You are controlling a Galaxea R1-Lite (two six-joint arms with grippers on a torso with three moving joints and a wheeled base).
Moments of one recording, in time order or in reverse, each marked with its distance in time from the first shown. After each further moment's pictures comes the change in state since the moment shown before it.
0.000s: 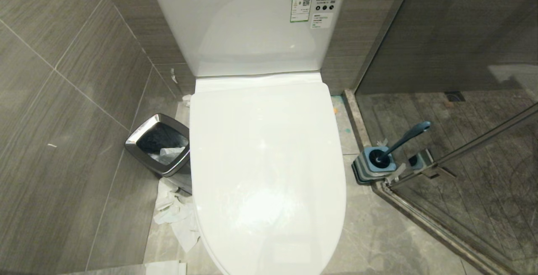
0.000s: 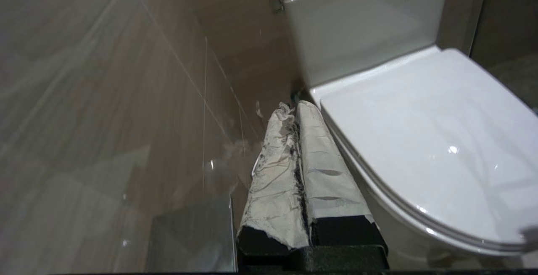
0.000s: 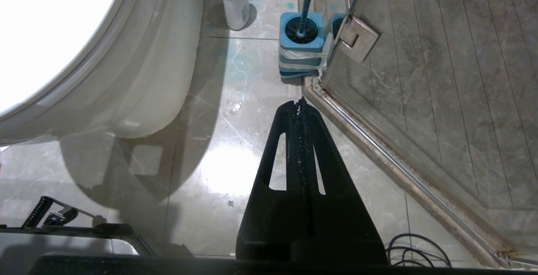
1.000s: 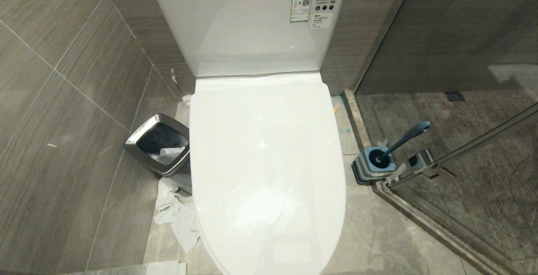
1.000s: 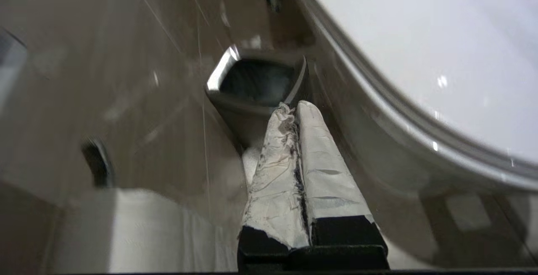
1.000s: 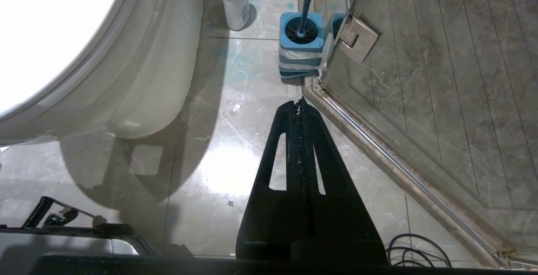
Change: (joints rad) left arm -0.003 -0.037 1.030 -0.751 0.025 -0.040; right arm 0.000 0.000 0.000 0.000 0.000 0.000
